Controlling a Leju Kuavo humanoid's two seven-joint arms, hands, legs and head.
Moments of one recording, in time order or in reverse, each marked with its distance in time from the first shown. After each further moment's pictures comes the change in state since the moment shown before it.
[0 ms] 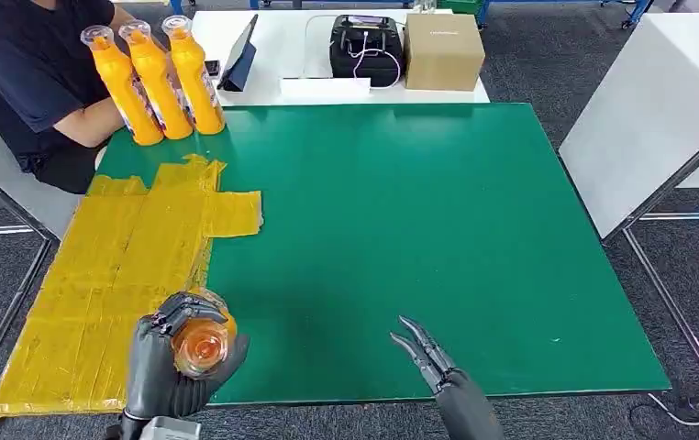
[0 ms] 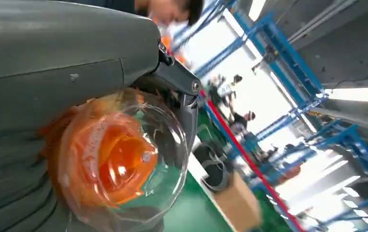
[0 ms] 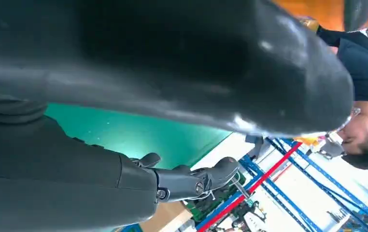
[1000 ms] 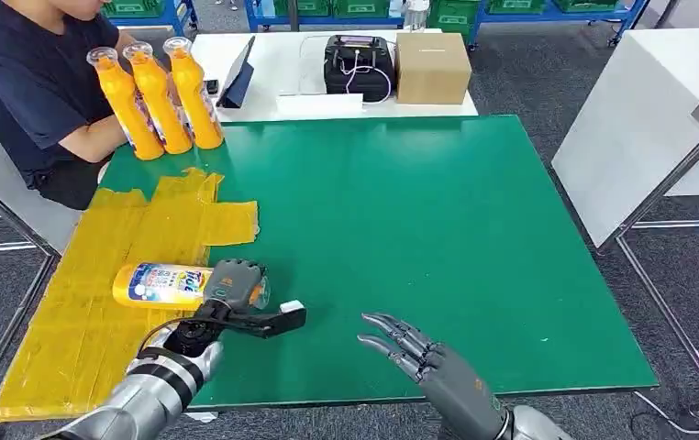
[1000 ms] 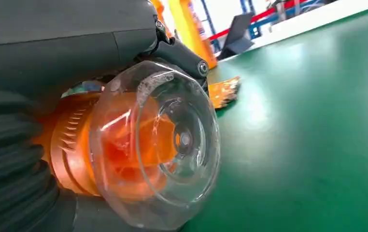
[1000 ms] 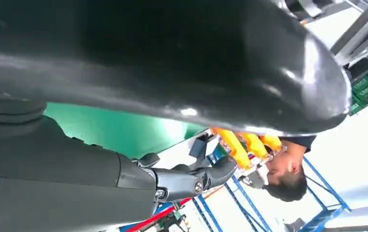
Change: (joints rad) left arm -0.783 0.026 -0.046 1.353 -0.690 -0.153 0.479; right arm -0.094 0.036 -0.163 0.003 -0.055 0.417 -0.213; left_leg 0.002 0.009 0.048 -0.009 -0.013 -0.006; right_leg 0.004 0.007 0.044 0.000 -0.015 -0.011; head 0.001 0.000
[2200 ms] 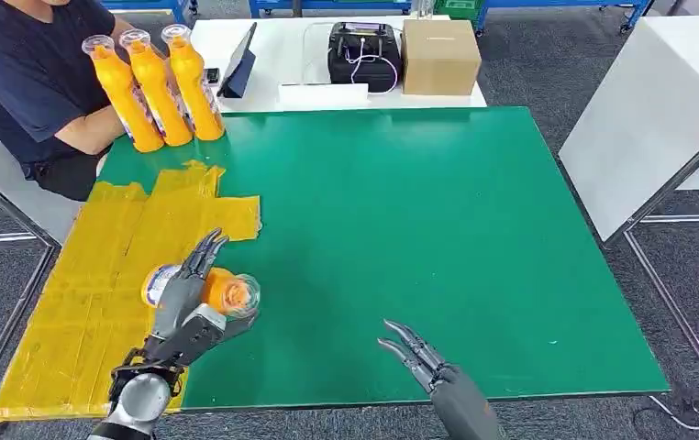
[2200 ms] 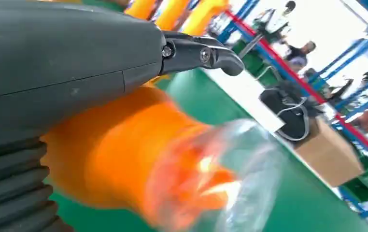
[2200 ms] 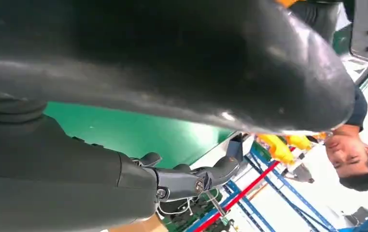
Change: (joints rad) left arm 0.473 0.016 0.219 -0.862 0.868 -0.163 -0.467; right arm 0.079 -0.044 0.100 0.008 -0.018 -0.249 0.106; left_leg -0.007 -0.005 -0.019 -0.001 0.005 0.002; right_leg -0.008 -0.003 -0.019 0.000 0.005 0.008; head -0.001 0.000
